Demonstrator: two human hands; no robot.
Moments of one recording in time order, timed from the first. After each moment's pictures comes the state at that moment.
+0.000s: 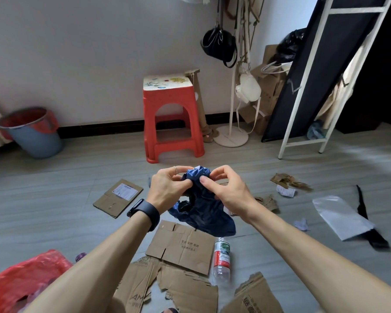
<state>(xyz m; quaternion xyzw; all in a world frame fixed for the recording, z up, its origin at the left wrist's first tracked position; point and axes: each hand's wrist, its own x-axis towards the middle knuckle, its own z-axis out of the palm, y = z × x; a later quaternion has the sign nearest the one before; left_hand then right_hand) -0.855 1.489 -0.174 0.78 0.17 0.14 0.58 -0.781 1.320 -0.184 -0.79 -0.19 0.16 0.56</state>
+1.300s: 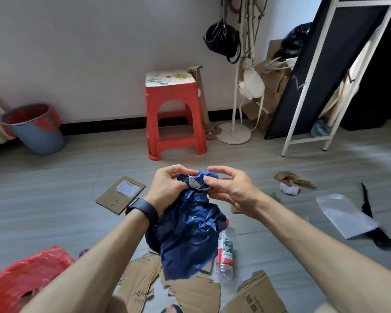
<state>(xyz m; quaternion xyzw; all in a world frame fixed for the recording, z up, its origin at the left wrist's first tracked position) -0.858 1.494 -0.176 0.72 0.15 0.12 0.67 -0.775 1.326 -0.179 -0.62 -0.10 0.33 0.70</state>
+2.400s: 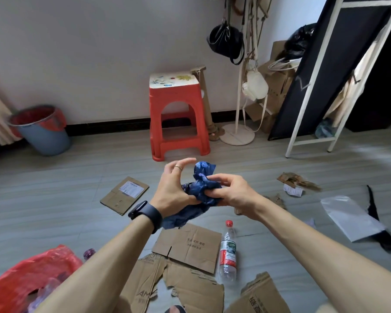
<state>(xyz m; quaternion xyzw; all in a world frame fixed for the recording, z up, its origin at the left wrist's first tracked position) -0.862 1.507 -0.188 0.90 0.10 0.12 0.40 -0.774 1.330 -0.190 -0.69 -0.18 0.32 0.62</state>
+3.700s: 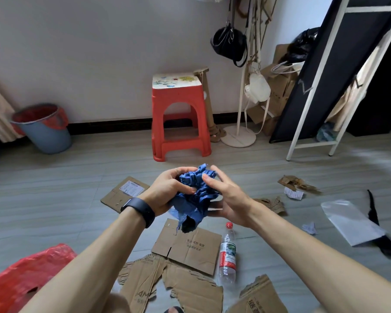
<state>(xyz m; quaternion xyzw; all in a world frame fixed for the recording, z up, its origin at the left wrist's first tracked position) -0.863 1.516 -0.171 0.63 0.18 -0.02 0.75 -0.790 1.343 -0.187 -0.62 -0.12 0.41 0.66</state>
